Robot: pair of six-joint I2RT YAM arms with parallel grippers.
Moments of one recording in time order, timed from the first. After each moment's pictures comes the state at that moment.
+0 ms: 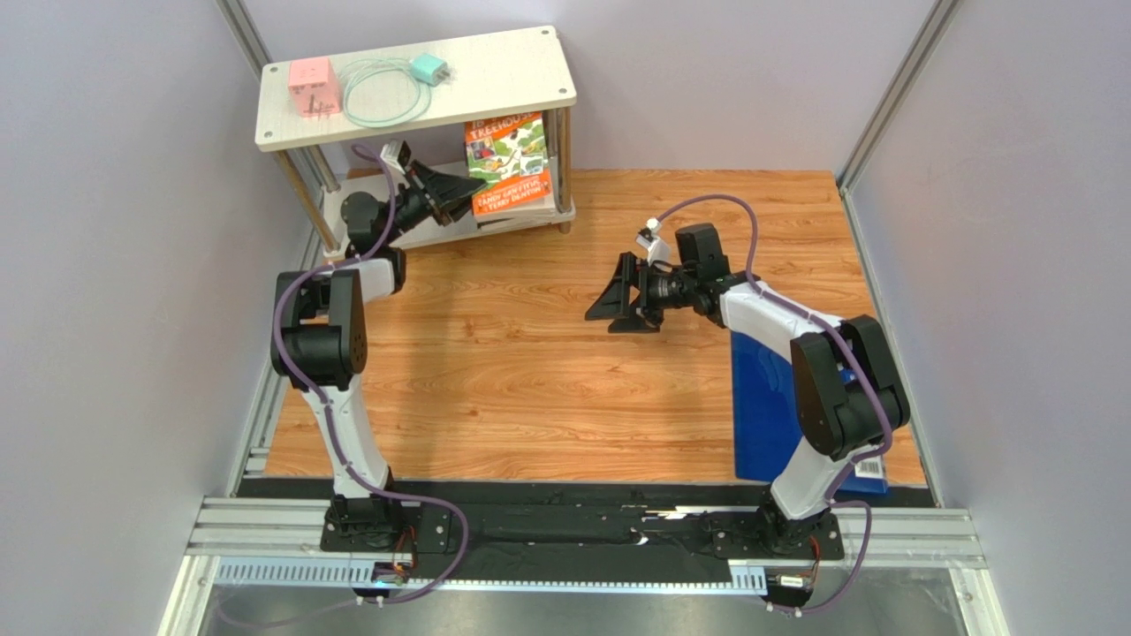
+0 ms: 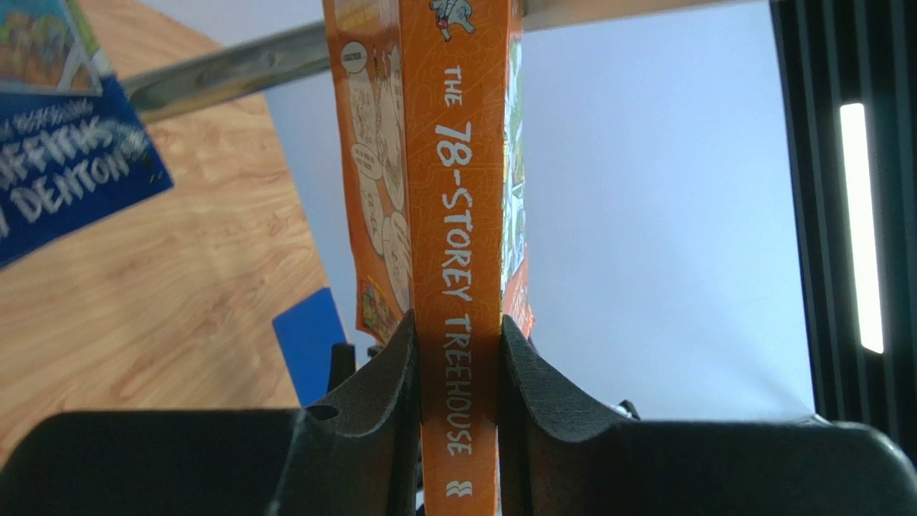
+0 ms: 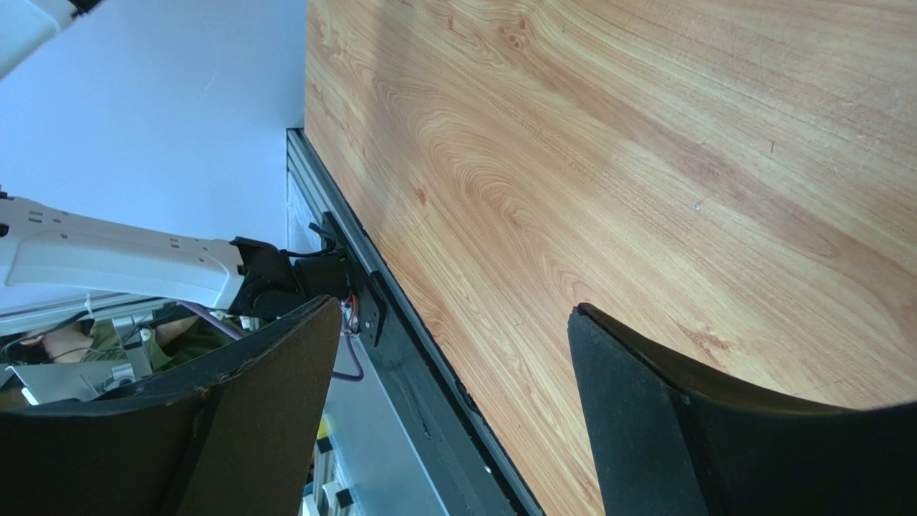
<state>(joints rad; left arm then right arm) 0.04 2.01 1.19 1.22 0.95 -1.69 0.35 1.71 1.07 -0.09 -0.85 0.63</state>
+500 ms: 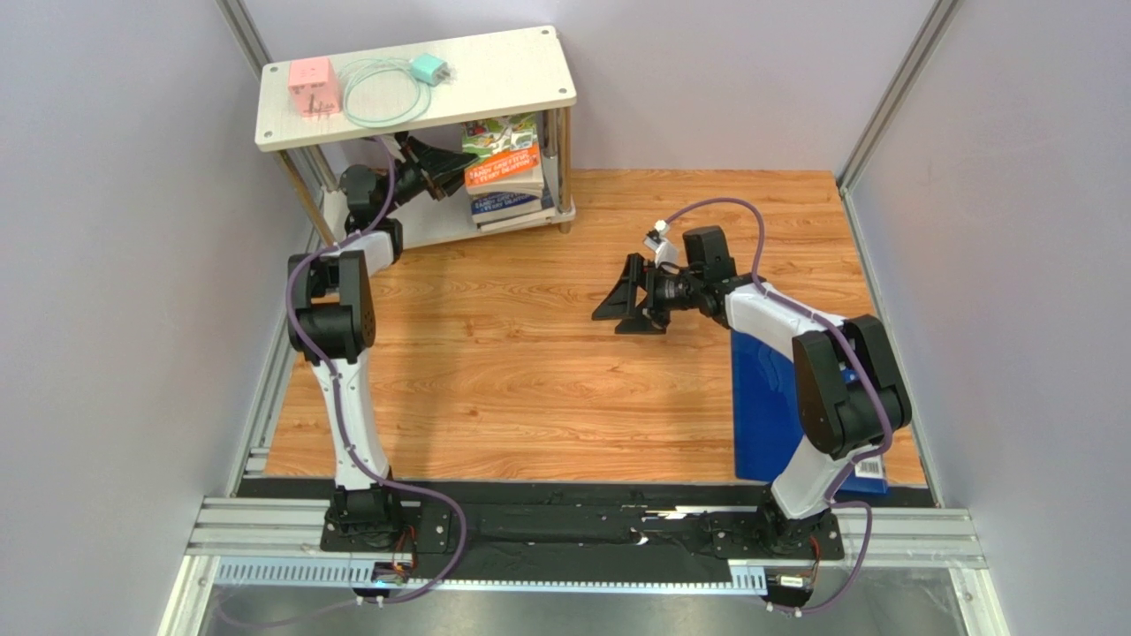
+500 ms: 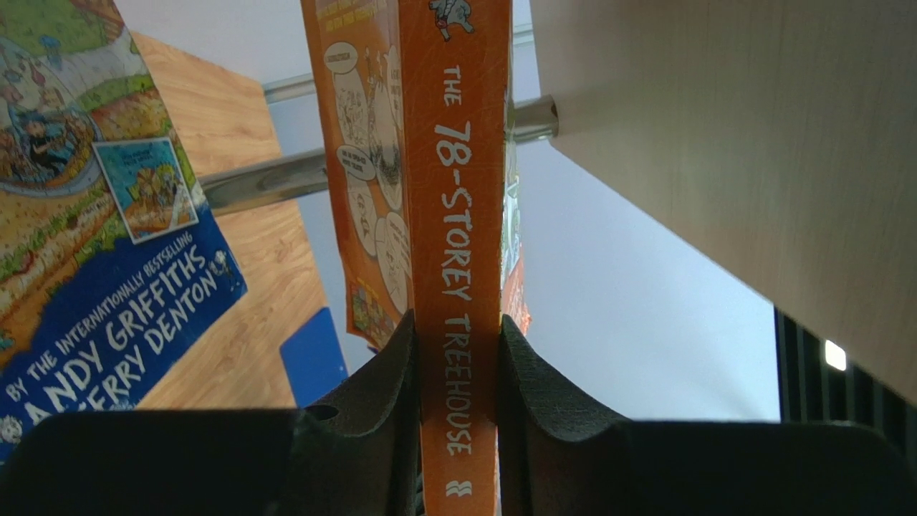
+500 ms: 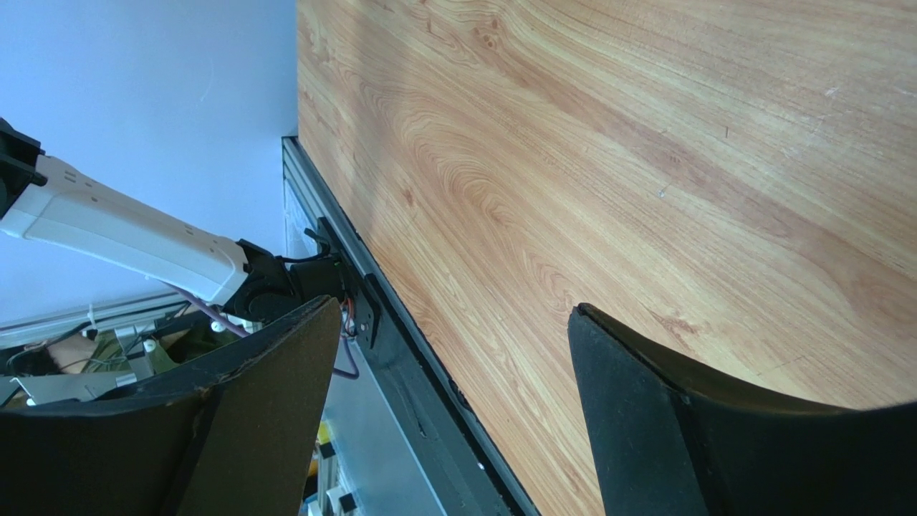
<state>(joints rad) 0.07 2.25 1.56 1.14 0.99 -1.78 0.32 1.71 1.05 -0.09 -0.86 0.62</state>
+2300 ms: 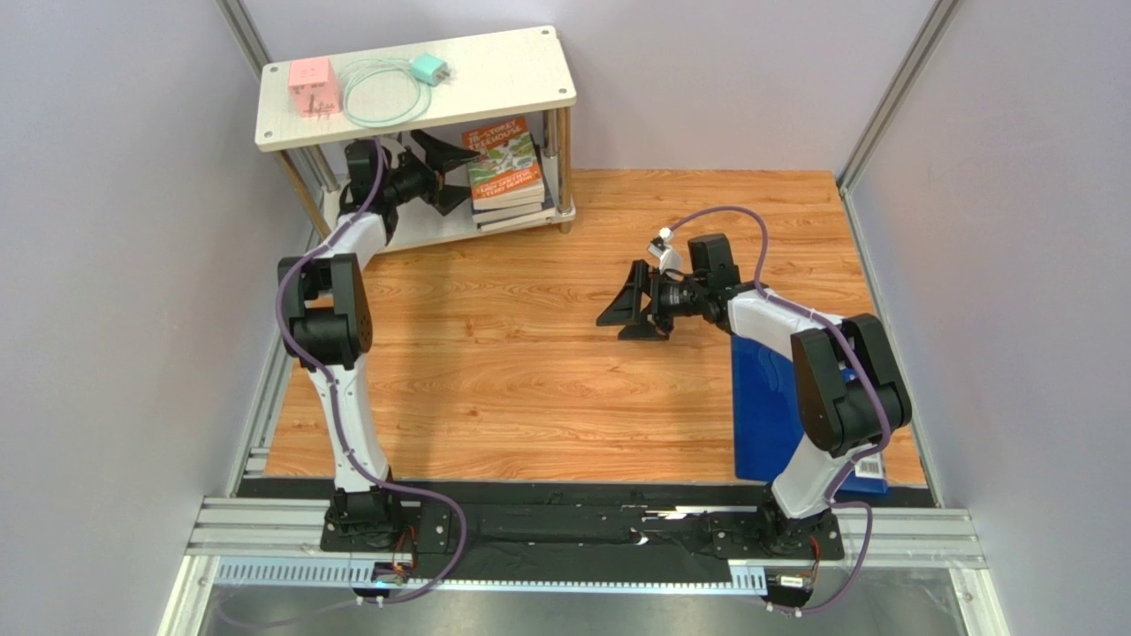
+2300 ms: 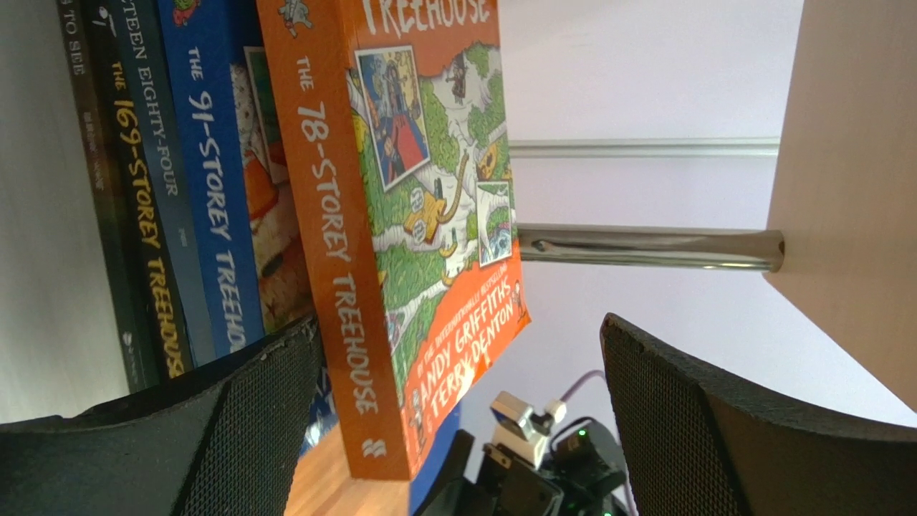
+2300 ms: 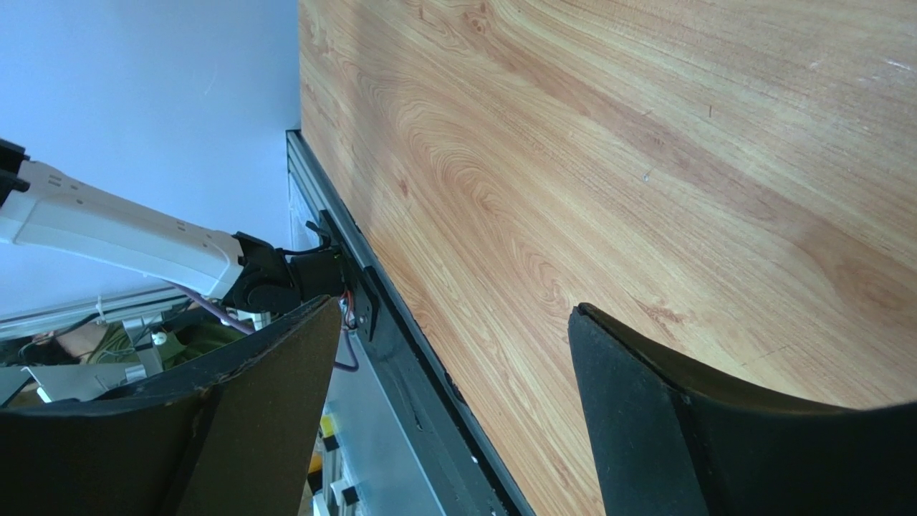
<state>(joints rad) 0.07 2.21 1.69 0.31 0.83 -1.24 0.29 1.72 0.99 -0.04 -0.89 0.62</state>
